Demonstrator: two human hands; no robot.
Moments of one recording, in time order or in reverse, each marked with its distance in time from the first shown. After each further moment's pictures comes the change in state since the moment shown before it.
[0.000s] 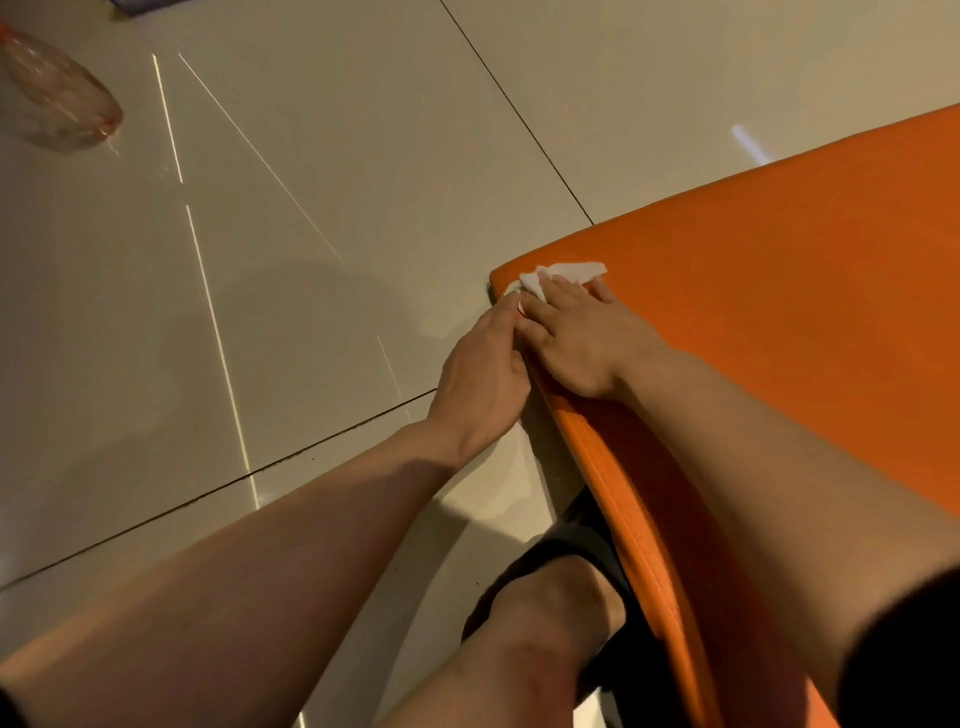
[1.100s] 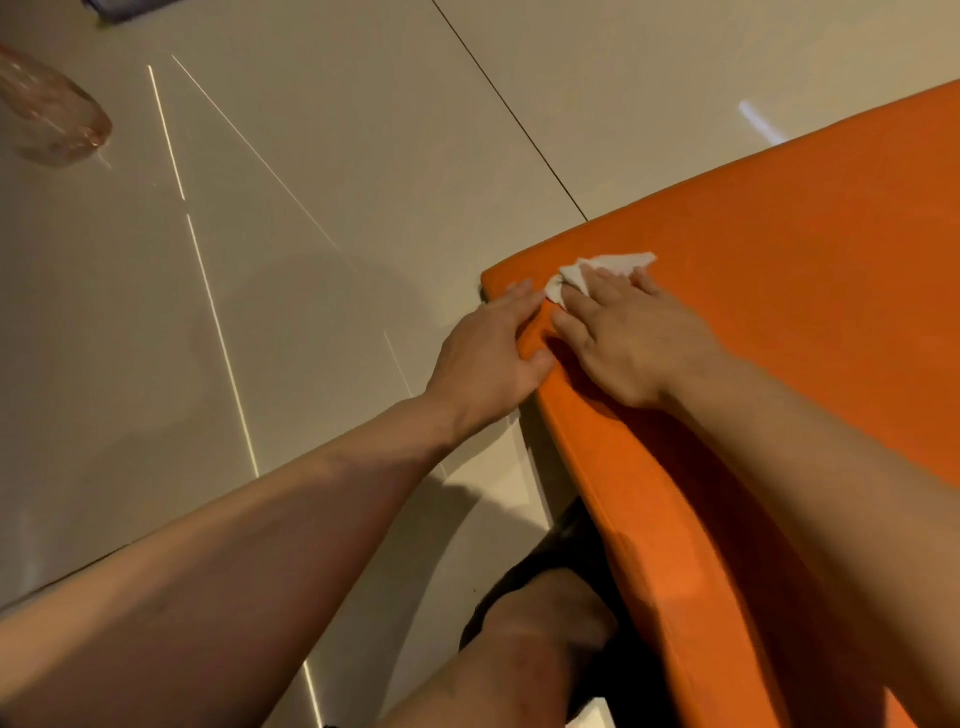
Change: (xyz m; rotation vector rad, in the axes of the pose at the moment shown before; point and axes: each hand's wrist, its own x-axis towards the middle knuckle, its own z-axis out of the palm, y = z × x) left_hand 0.021 0.009 -0.008 0.061 -0.140 0.057; right_hand -0.015 0.031 -0.002 -0.085 0.062 0.052
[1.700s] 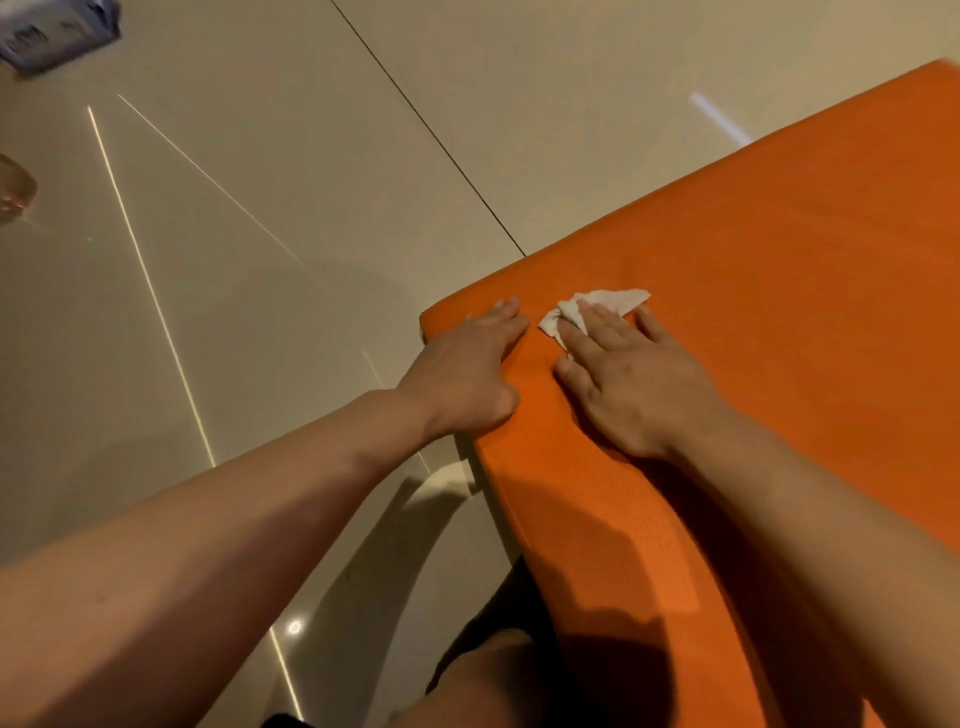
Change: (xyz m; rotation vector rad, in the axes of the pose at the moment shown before) left_hand 0.049 0.028 -0.006 0.324 -0.326 0.081; right_hand -0.016 0.047 0.003 0.063 -0.023 0.087
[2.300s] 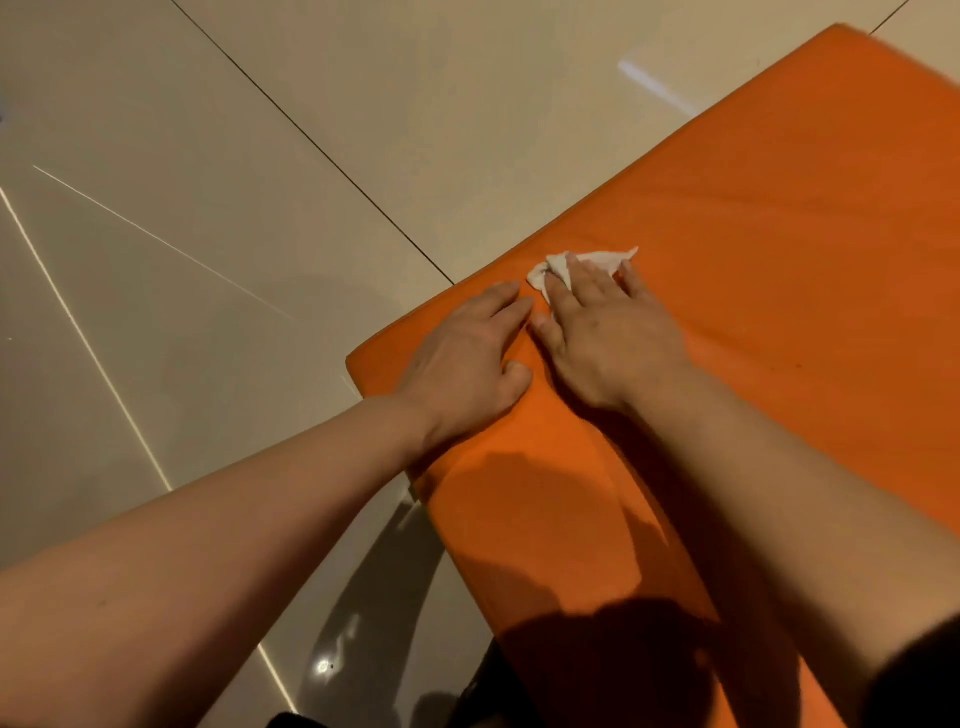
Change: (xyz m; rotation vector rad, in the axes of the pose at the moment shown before) left_hand 0.056 0.028 -0.010 0.052 0.092 0.190; right_hand 0.041 0.040 -0.013 0.078 0.091 0.217
